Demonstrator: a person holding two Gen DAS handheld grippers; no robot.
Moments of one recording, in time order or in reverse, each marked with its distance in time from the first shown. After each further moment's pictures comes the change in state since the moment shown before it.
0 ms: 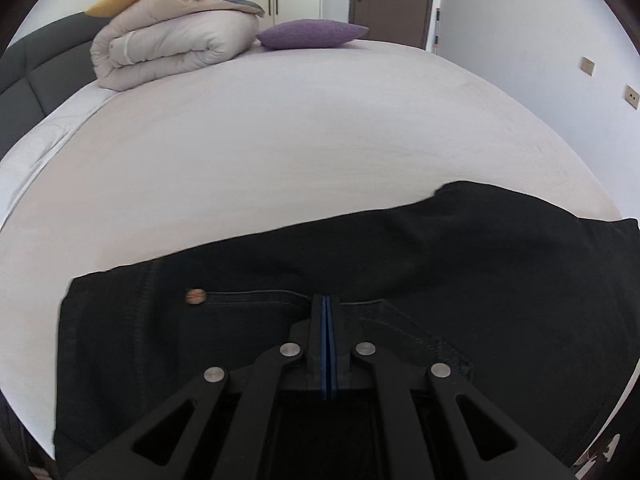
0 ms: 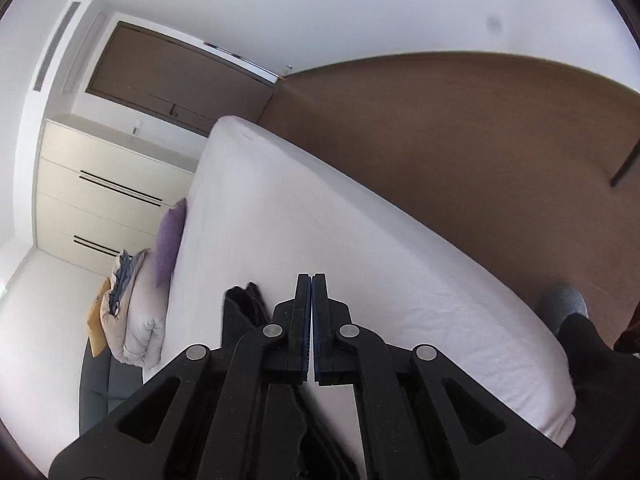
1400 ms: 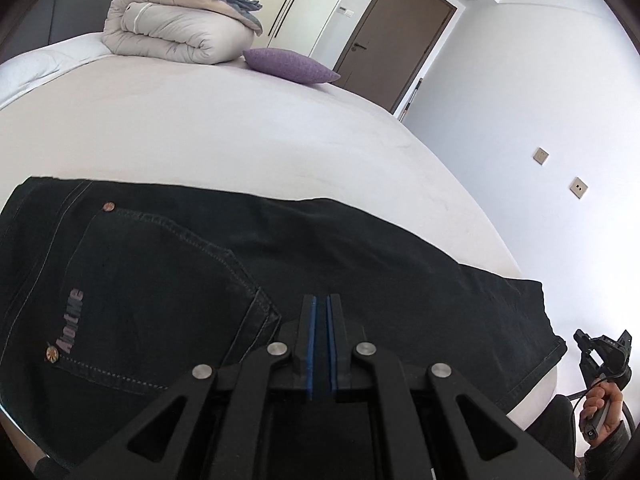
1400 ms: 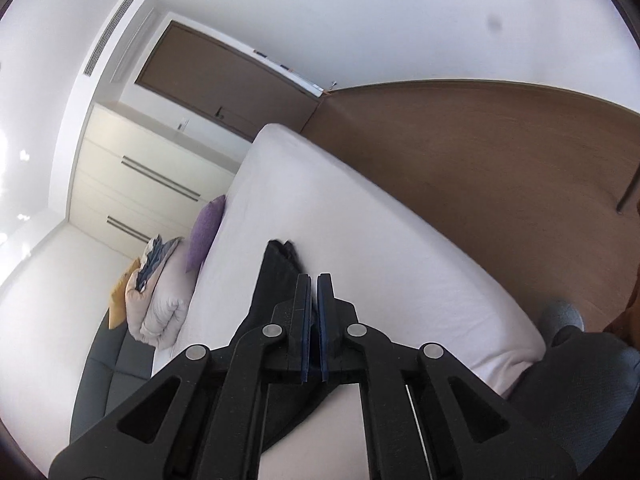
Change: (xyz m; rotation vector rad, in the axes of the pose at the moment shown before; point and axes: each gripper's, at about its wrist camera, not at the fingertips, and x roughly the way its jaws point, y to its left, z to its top) left arm -0.053 -0.067 -0.034 -0.242 -0.140 -0.313; right arm -0.079 -0.047 -0.022 -0.106 -0.034 0.129
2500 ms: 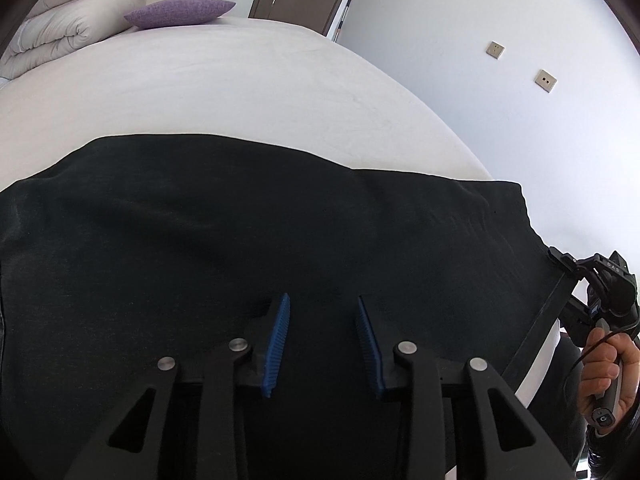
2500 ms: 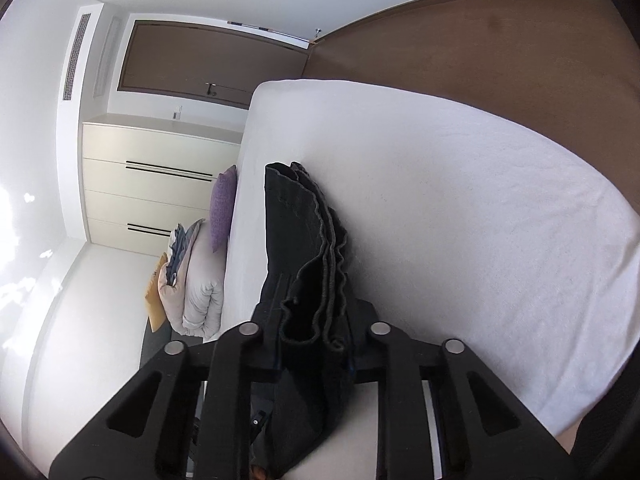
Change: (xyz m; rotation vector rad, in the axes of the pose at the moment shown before) left arm 0.115 -0.142 -0.031 0.224 0.267 -0.089; right arm 0.075 0.025 -0.079 0.229 0.157 0.087
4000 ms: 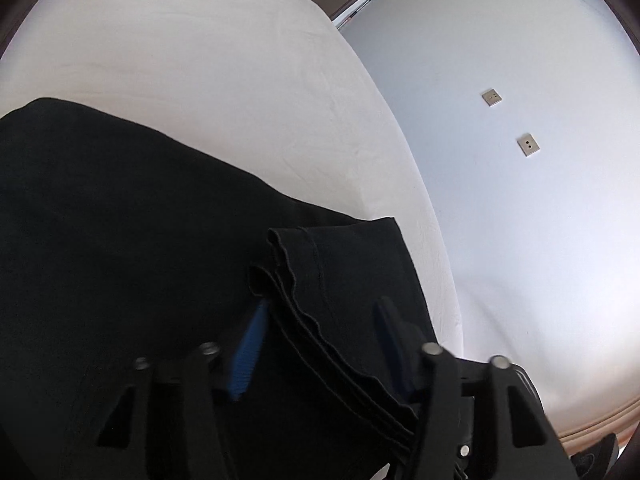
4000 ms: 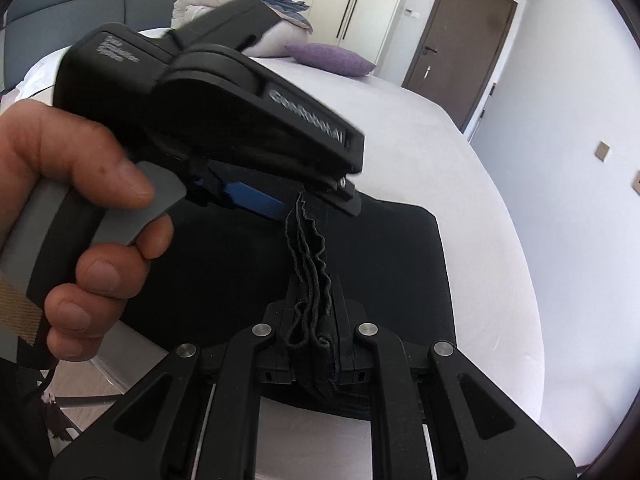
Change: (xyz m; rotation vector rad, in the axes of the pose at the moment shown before) left arm 0.003 0.035 0.033 -0.281 0.104 -0.282; right arm 0.070 0.170 -0.282 -1.564 0.128 -0.438
